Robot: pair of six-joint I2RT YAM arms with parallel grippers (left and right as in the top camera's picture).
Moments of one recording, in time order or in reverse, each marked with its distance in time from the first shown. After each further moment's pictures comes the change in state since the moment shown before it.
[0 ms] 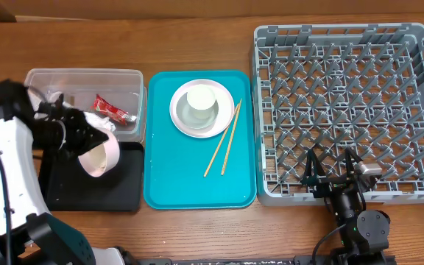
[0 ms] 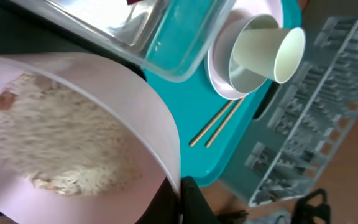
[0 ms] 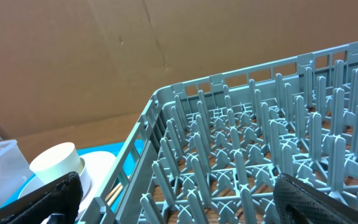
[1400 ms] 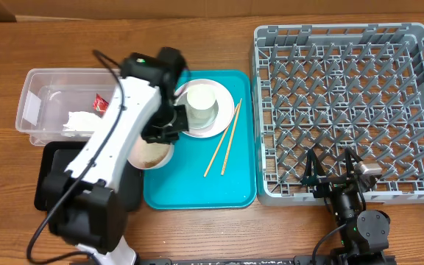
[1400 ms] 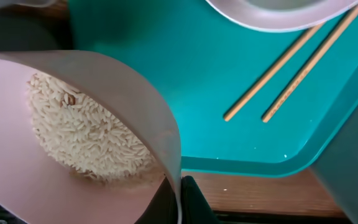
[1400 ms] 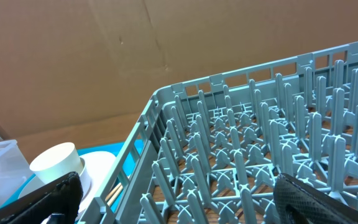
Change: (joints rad) left arm -0.796 0.224 0.266 -0.120 -0.542 -0.416; right arm 0.000 0.000 0.000 0.000 0.000 0.000
